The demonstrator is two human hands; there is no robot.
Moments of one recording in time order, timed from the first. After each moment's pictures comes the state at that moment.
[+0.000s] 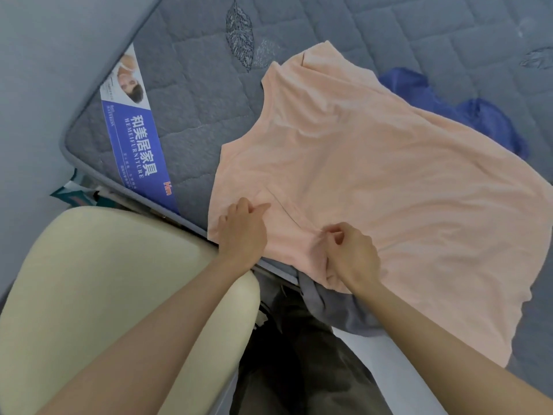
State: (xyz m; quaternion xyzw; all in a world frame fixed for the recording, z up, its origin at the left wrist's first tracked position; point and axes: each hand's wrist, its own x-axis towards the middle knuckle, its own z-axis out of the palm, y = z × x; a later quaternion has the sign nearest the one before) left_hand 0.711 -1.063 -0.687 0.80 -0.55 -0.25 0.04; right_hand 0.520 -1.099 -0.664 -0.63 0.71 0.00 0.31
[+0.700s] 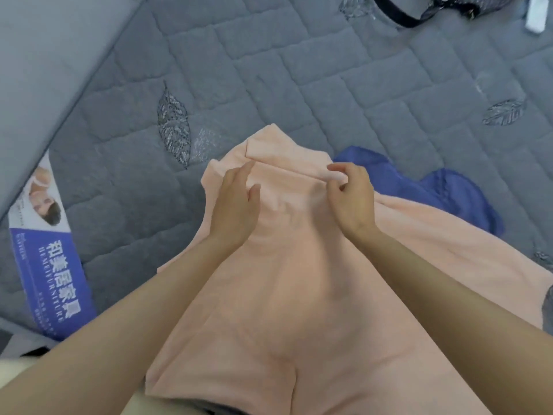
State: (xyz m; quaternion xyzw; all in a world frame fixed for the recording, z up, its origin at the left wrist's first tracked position) left_hand 0.715 -1.327 -0.666 0.74 -0.50 -0.34 0.29; right_hand 0.535 -1.381 -0.649 -0.63 0.68 -0.21 0.32
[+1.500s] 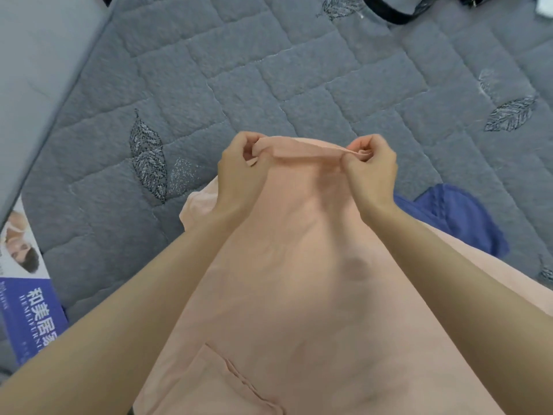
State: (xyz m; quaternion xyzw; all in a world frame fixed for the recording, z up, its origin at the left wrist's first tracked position) left_hand 0.686 -1.439 -0.634 0.71 -0.40 -0.36 0.46; right_hand 0.518 -1.480 -0.634 -0.49 0.71 -0.34 0.37
